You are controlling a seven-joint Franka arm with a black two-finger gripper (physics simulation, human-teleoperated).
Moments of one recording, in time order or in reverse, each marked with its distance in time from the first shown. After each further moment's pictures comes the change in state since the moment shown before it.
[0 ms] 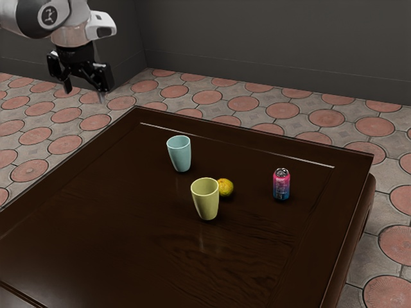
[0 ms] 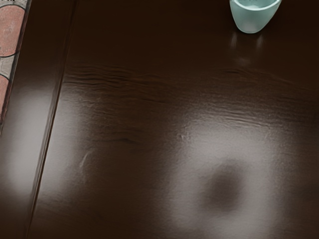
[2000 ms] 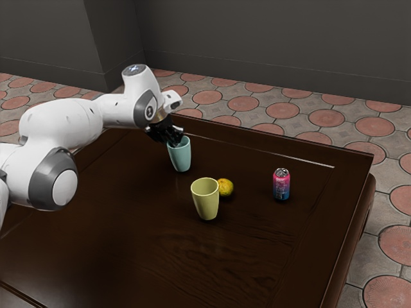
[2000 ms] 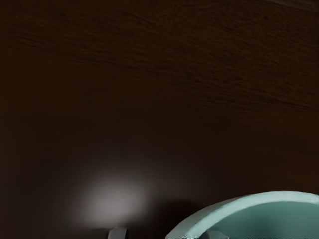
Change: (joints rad) arm 0.169 1.028 -0.040 0.613 -0.407 0.590 0.126
